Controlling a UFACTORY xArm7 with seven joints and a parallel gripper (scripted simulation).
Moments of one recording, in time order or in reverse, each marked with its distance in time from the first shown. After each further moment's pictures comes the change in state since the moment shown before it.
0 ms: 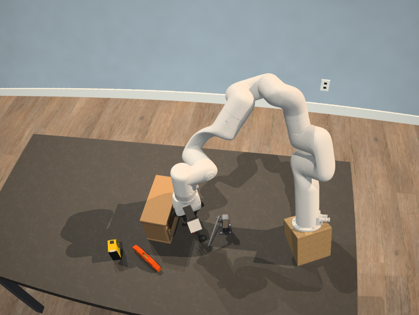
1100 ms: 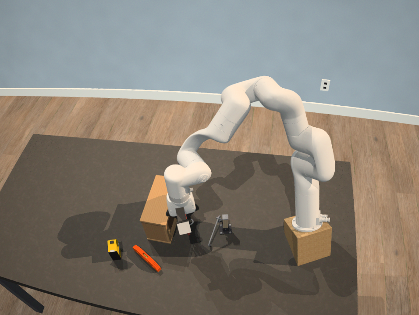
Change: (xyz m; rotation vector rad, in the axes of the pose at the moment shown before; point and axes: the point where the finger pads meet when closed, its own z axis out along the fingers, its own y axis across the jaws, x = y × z) arm -0.002 0.022 0.000 0.000 0.000 0.152
